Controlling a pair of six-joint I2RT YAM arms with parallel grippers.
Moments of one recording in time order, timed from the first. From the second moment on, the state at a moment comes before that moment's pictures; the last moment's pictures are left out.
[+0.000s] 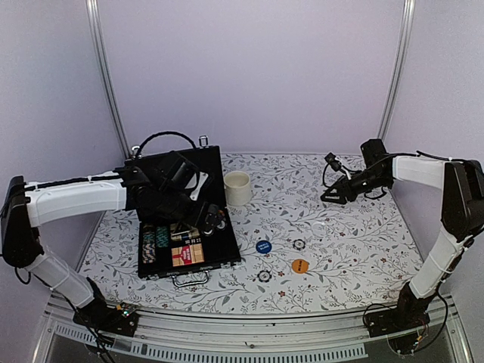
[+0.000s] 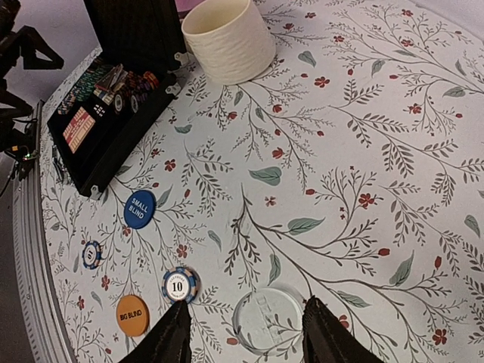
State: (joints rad) left arm -0.80 1.49 1.09 -0.54 -0.06 -0.29; right arm 0.16 1.70 1.18 -0.53 -0.78 -0.46
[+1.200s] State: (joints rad) left arm -0.88 1.69 1.21 -0.16 -0.11 0.12; right arm 0.33 1.84 1.55 -0.70 -0.48 -0.58
